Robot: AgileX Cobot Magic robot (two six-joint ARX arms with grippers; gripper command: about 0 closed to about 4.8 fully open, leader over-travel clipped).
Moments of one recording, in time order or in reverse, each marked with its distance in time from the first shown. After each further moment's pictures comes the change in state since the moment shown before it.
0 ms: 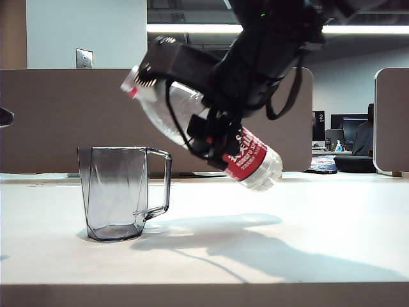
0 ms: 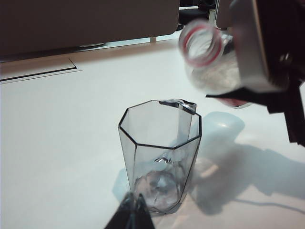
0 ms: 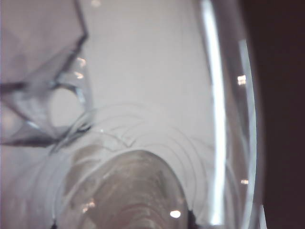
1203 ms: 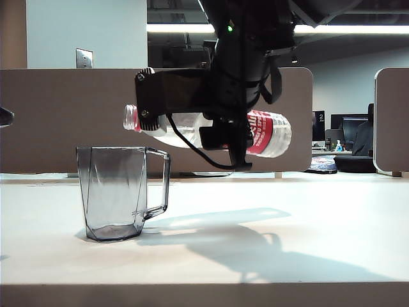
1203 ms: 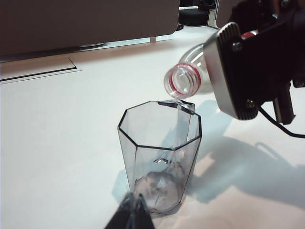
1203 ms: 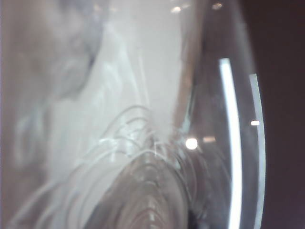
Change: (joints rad) left arm 0.000 0.000 0.000 0.000 0.000 0.000; right arm 0.028 0.062 0.064 0.022 0.245 -0.401
